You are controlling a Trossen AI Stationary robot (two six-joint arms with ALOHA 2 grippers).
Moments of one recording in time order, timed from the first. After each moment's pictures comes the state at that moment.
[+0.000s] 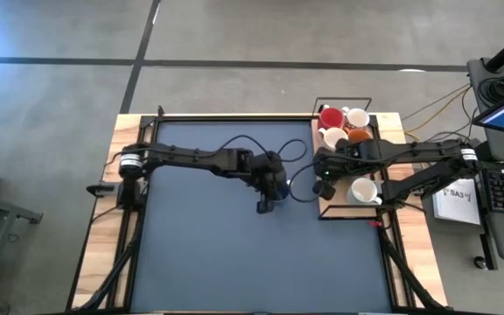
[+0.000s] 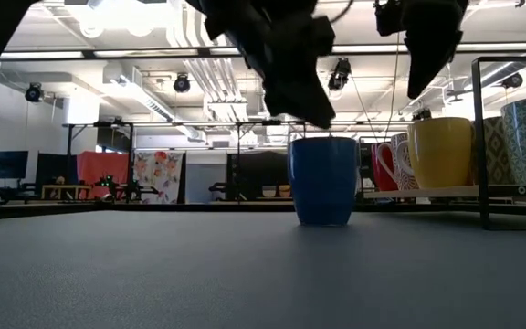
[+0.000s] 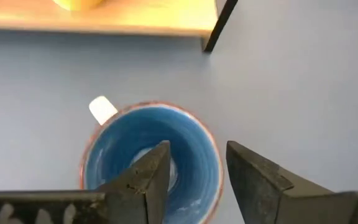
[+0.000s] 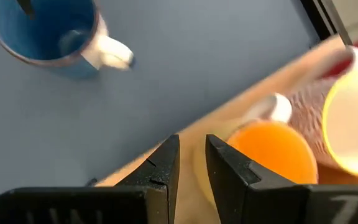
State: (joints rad) left arm 0.05 1.97 1.60 -0.51 0.17 0.00; right arm 0.00 1.27 1.20 -1.20 0.29 0.45
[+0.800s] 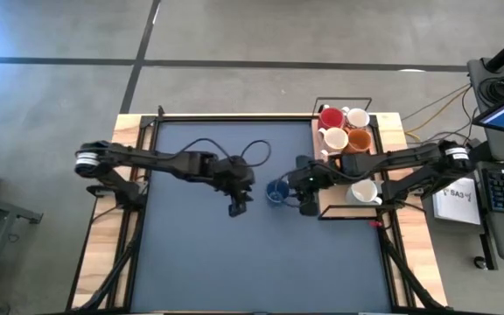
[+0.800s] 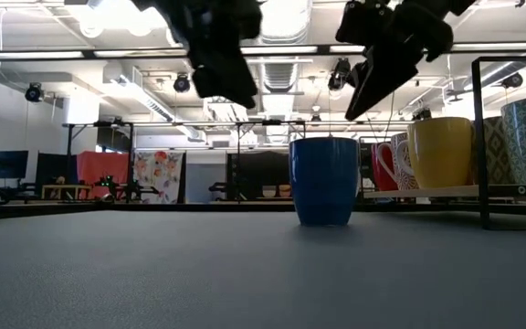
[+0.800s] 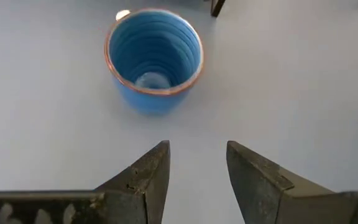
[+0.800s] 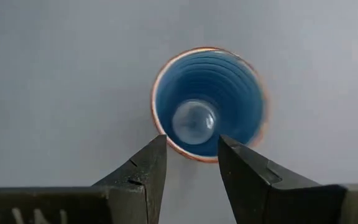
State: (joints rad) left arm 0.00 1.60 1.25 -0.52 0.06 -0.21; right arm 0.00 1.36 1.00 -0.55 -0.01 -0.04
